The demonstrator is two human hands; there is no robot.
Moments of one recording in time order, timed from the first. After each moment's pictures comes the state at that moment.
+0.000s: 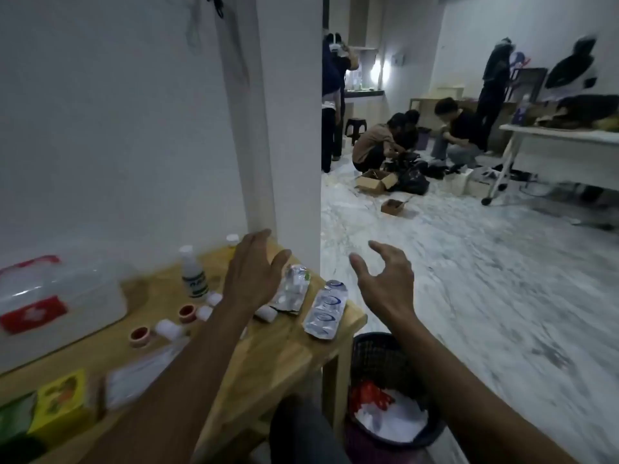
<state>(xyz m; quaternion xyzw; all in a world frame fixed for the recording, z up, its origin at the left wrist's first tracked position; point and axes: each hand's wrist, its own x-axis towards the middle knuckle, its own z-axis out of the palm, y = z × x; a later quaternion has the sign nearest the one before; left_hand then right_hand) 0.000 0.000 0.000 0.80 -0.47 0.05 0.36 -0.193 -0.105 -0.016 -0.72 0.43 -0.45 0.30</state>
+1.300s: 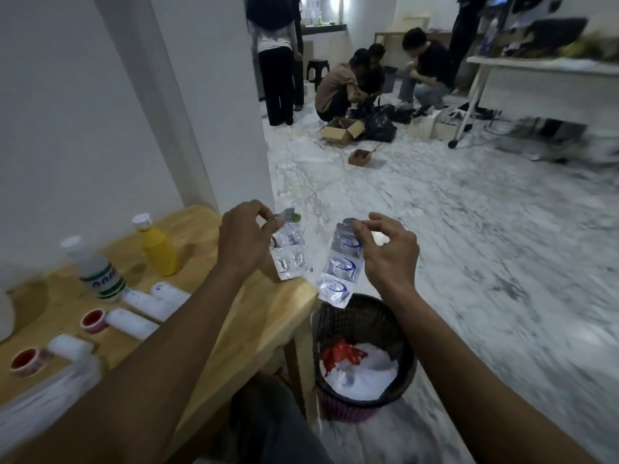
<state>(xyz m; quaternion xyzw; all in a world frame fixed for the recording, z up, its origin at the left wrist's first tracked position) -0.034 -0.105 -0.023 0.76 -0.49 0.00 0.42 -0.237 -0.181 -0.057 -0.62 0.46 -0.52 0.37</state>
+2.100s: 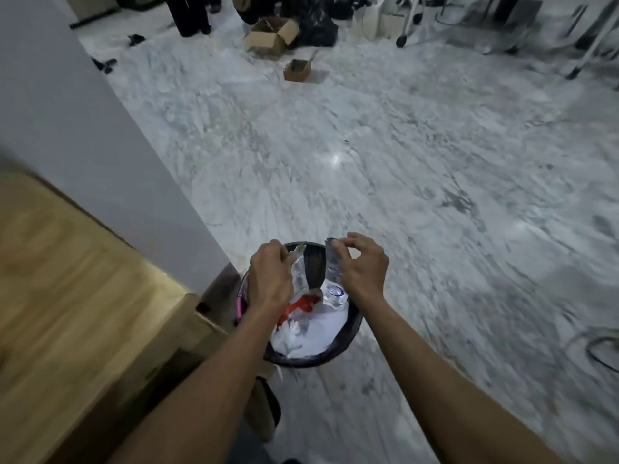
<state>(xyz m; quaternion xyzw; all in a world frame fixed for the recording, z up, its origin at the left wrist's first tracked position) -0.185 -0.208 -0.215 0.83 -0.46 -0.16 0.29 -0.326 -0.251 -0.232 -0.55 0.62 -0.41 0.40</state>
